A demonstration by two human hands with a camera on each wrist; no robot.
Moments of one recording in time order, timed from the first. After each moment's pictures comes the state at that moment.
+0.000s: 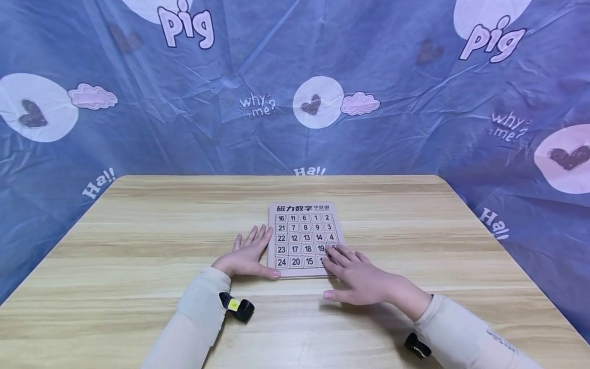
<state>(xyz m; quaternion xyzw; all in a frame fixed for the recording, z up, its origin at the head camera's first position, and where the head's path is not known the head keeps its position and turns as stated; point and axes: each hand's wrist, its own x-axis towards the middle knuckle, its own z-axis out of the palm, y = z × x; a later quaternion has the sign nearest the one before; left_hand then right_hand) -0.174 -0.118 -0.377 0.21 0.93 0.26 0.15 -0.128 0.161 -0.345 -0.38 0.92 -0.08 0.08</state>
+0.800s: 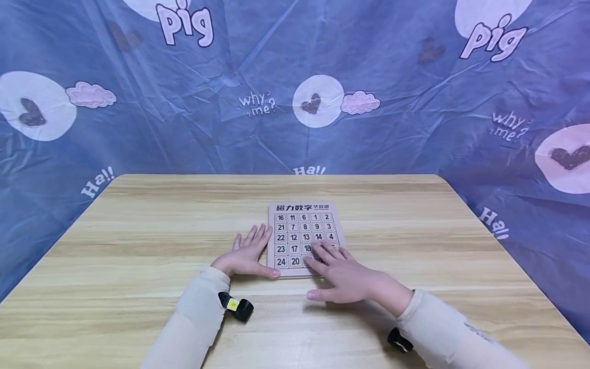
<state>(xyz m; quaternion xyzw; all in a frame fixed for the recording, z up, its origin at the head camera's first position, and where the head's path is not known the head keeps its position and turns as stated) -0.174 -0.117 -0.377 0.22 0.93 0.26 0.15 -0.133 0.134 -0.344 -0.39 0.91 -0.05 0.09</state>
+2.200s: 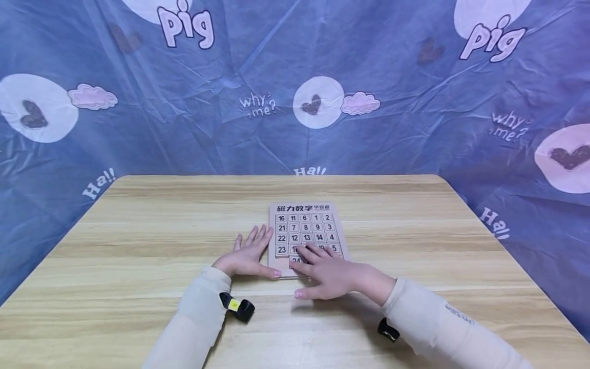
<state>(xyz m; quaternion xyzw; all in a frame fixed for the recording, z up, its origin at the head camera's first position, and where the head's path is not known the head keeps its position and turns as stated) -0.174 -0.117 -0.379 0.22 0.93 0.26 0.15 -0.143 0.110 -0.341 -0.41 0.90 -0.02 0.14</state>
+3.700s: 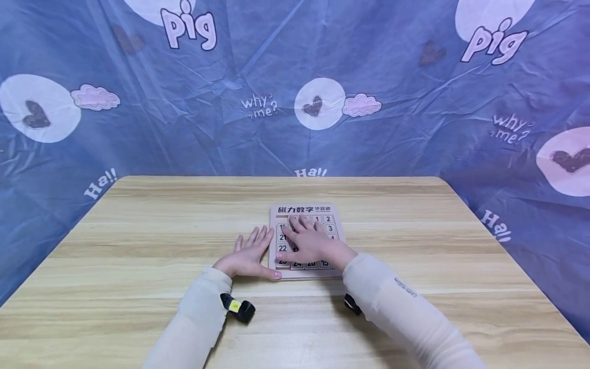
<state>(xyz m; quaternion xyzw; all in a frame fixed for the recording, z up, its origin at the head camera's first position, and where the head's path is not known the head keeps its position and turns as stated) -0.173 -0.117 -0.375 0.22 0.93 0.25 0.16 -0.202 0.068 -0.351 -0.31 0.95 -0.02 0.11</state>
